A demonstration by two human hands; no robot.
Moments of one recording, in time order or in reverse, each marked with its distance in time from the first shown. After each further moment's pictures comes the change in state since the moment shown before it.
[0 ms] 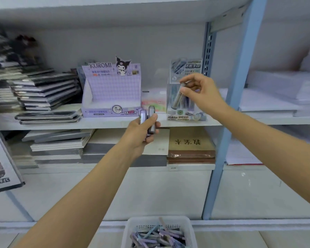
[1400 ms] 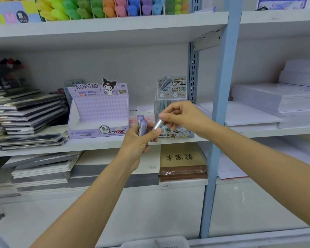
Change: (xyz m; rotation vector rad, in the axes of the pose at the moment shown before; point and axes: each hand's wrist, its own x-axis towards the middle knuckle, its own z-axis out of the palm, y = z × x) left_hand 0.018 0.010 0.030 0.164 -0.017 0.186; right_hand -0.001 -0.007 -0.005 0.212 -0.291 0.210
